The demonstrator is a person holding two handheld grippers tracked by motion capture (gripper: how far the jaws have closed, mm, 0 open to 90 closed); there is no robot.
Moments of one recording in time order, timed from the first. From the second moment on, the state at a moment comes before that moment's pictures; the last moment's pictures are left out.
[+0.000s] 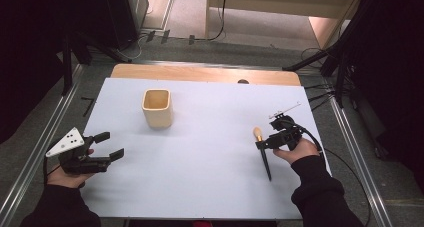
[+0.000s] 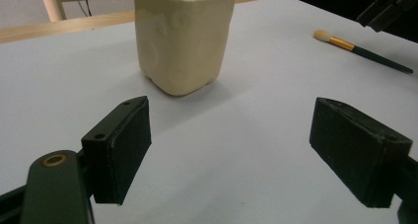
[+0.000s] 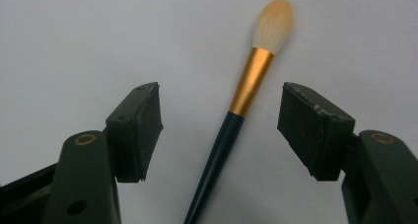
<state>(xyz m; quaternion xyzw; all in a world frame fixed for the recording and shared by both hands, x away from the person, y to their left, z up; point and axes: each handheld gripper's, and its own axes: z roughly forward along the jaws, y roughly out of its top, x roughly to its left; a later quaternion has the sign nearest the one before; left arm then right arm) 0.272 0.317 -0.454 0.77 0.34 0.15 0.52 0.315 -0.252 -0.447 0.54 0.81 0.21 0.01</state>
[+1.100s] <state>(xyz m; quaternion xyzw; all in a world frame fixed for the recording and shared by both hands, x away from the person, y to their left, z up) 0.272 0.318 -0.454 0.77 0.33 0.15 0.52 0.332 -0.242 -0.467 0.57 0.81 0.14 -0.01</state>
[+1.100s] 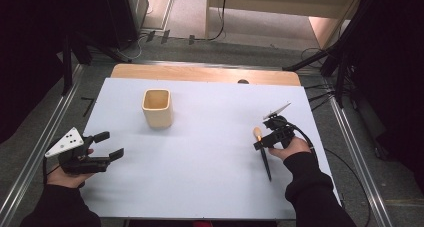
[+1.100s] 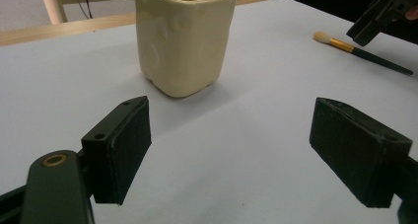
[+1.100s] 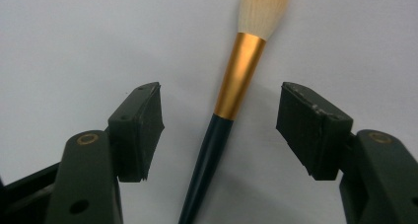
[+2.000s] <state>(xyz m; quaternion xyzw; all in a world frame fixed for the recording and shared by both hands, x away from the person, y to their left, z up) 0.272 0.318 -0.453 0.77 0.33 0.15 0.52 0.332 -0.233 -0.484 0.56 0.82 0.11 0.03</state>
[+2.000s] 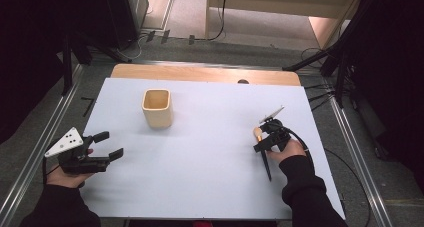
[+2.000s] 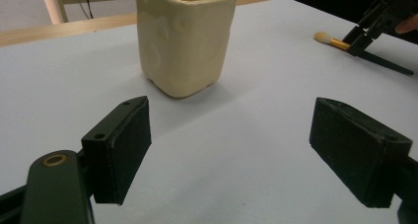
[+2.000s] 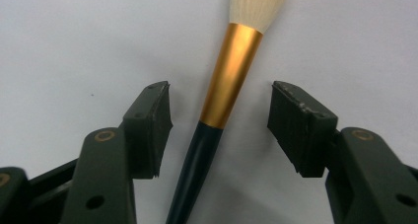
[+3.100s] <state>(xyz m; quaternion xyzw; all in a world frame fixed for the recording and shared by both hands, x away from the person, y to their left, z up) 0.272 0.318 -0.454 0.77 0.34 0.15 0.52 0.335 -0.237 -0.482 0.55 0.83 0.10 0.02</state>
